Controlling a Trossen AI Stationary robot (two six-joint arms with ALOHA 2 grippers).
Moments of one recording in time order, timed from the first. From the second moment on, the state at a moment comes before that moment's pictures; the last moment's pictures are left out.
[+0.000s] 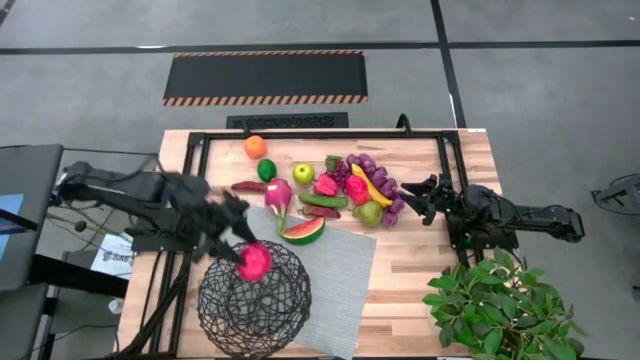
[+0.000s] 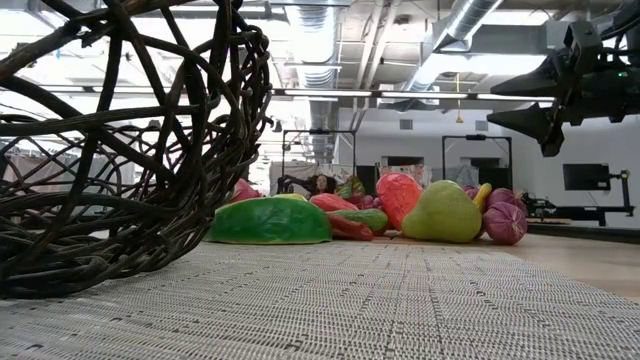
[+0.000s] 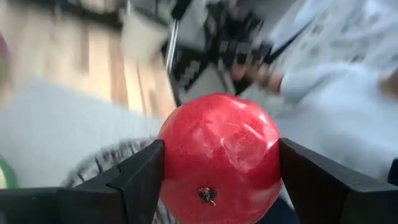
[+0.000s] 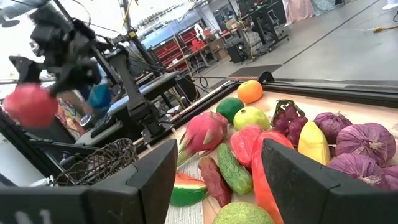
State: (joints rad) left arm -0.24 0.89 0.95 -0.45 0.37 -0.50; right arm -0.12 0.04 0.01 0.05 0.23 0.51
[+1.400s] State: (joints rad) left arm -0.63 1.50 1.10 -1.01 -0.22 -0.88; right arm -0.12 0.04 0.01 0.05 0.23 0.49
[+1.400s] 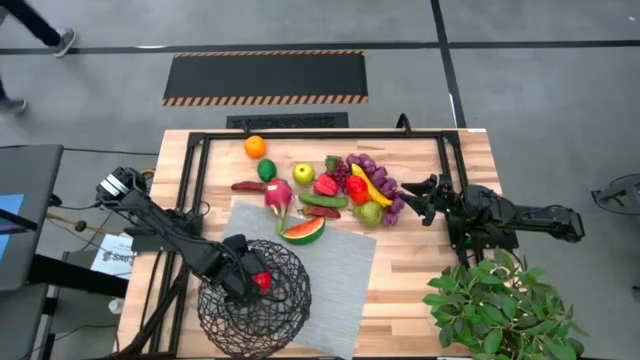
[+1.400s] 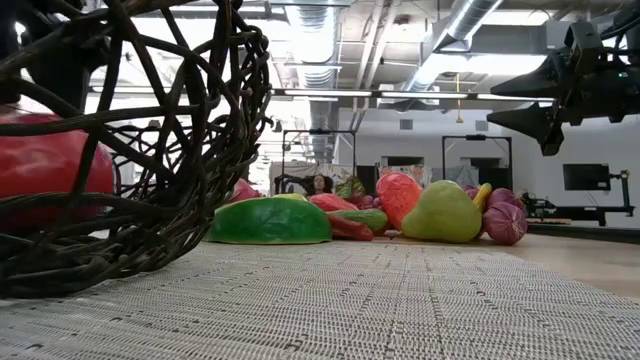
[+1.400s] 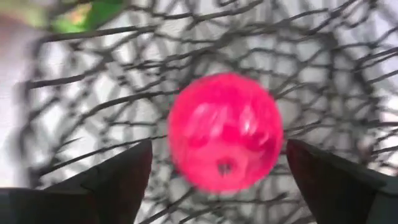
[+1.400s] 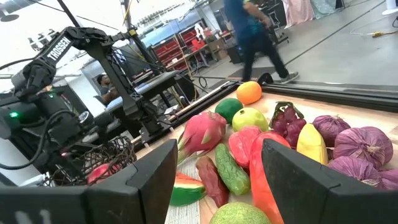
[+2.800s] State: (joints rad) left arm 0.31 1.17 0.88 -0.94 -0.26 0.01; right arm -0.12 0.04 0.01 0.05 0.21 0.47
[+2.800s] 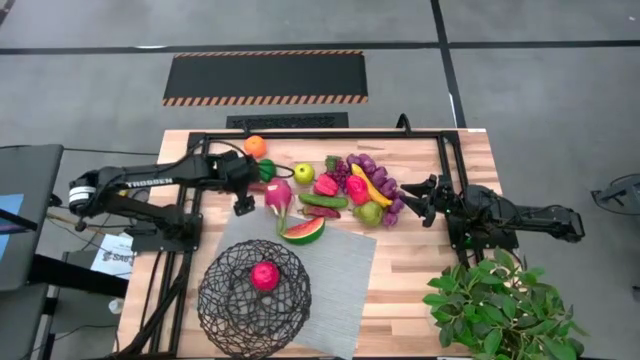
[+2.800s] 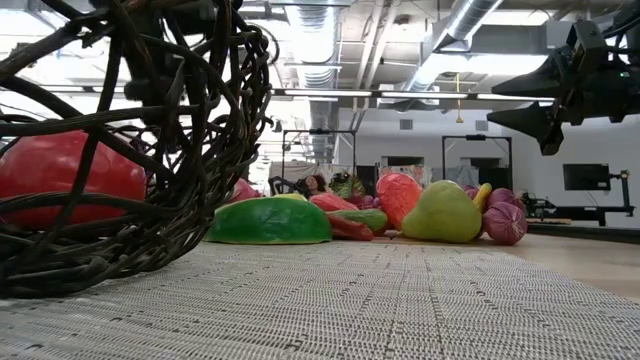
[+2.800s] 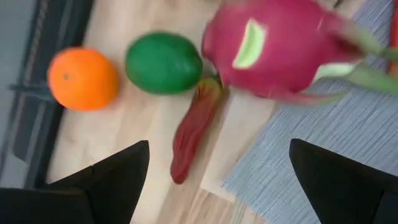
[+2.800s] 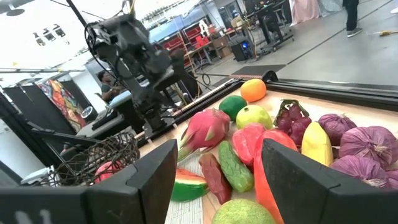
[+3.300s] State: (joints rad) left arm 0.43 1.17 0.69 -0.73 -0.14 0.18; right arm -0.12 0.04 0.01 0.05 0.21 0.54
